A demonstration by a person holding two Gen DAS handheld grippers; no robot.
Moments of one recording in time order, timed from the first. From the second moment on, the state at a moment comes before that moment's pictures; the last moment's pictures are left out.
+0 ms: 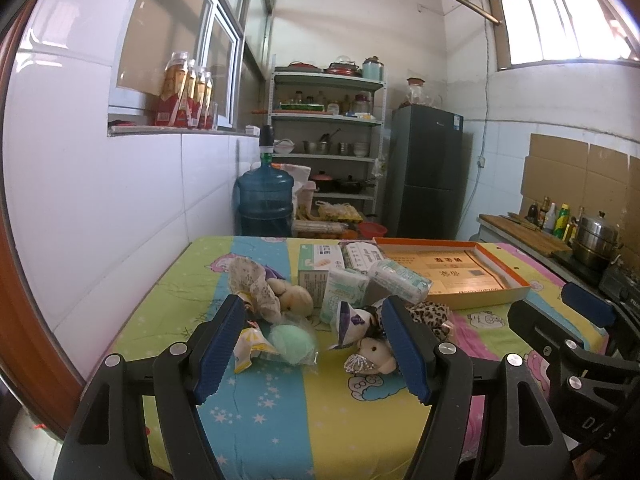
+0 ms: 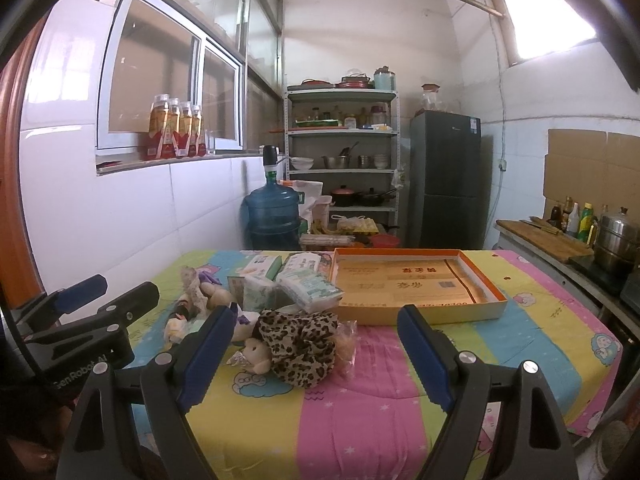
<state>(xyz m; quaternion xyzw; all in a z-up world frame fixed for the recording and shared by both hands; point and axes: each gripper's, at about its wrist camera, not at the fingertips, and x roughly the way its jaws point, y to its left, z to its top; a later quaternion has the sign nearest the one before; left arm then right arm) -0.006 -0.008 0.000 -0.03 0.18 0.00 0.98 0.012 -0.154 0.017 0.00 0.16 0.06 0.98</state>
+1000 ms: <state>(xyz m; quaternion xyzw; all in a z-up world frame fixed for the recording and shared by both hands) 0.007 0.009 -0.032 -0.05 0.21 0.01 0.98 0.033 -0.151 -0.011 0.00 0.21 0.10 0.97</state>
